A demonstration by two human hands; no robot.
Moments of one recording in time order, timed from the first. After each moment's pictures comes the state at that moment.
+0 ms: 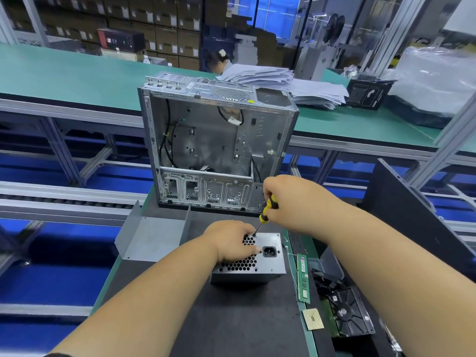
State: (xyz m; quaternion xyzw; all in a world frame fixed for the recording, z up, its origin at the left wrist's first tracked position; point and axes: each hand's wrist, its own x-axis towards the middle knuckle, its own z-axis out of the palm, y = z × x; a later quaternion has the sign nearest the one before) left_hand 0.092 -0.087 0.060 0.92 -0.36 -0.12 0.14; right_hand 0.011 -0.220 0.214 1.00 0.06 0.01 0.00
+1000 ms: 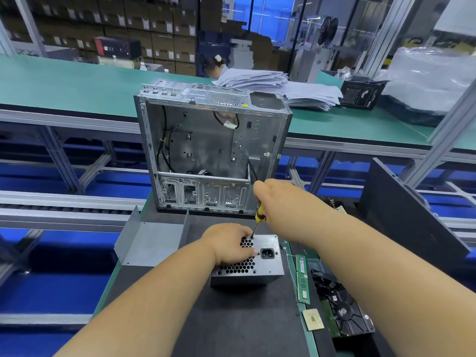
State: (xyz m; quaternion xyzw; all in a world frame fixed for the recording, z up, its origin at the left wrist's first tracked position) left_hand 0.091 -0.088 0.059 0.92 -0.36 -0.13 0.14; right_hand 0.007 -0.213 0.205 0.99 0.09 0.00 0.05
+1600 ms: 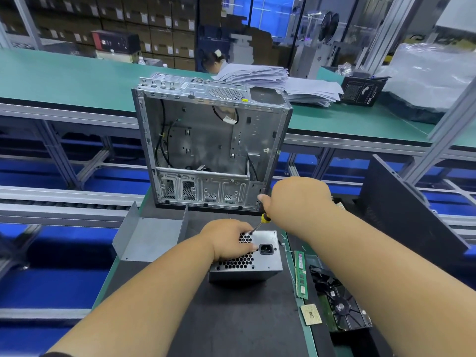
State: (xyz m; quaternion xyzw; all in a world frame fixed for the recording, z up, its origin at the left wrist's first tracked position) left_hand 0.090 -0.086 0.060 0.91 -0.35 -0.13 0.16; right_hand 0.013 -0.215 0.203 0.99 -0.08 0.01 0.15
